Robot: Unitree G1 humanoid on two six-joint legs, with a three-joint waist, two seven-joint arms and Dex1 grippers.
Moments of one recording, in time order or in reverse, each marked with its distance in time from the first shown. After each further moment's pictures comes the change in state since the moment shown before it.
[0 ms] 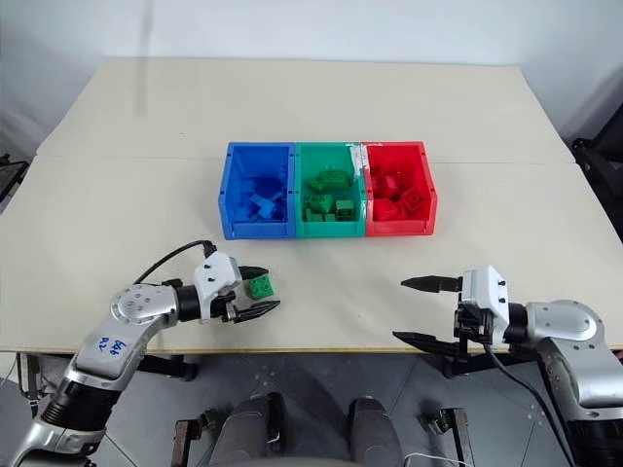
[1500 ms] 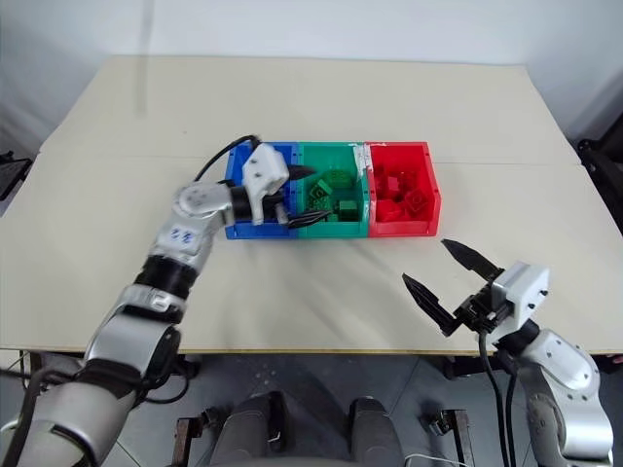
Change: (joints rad) left arm -0.640 -0.220 0.025 0.743 0.048 -0.393 -0.161; right arm 0.125 0.279 -0.140 -0.174 0.029 -0.074 -0.451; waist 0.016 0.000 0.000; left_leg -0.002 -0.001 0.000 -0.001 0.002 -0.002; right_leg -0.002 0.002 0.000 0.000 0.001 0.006
